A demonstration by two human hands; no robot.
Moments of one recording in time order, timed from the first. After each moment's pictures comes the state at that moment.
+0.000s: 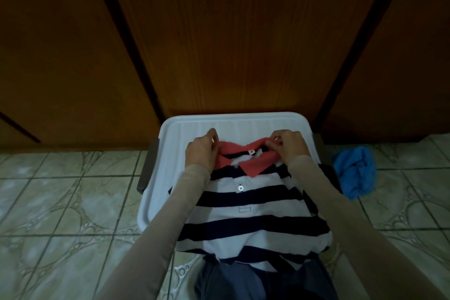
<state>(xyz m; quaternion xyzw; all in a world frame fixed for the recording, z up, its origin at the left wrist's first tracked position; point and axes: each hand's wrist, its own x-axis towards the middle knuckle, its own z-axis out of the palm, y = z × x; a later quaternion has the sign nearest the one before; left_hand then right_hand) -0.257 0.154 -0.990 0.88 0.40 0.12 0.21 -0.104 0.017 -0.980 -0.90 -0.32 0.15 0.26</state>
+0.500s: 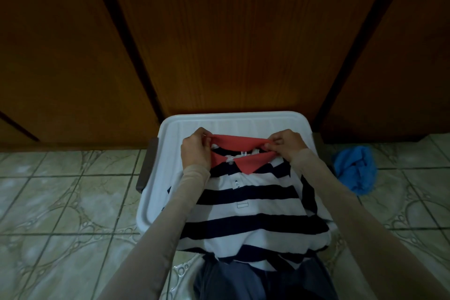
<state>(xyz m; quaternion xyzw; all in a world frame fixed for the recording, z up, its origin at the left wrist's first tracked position) -0.257 0.150 -0.992 0.78 0.49 0.26 0.29 -0.099 0.018 -0.973 -0.85 -0.29 0.28 0.33</state>
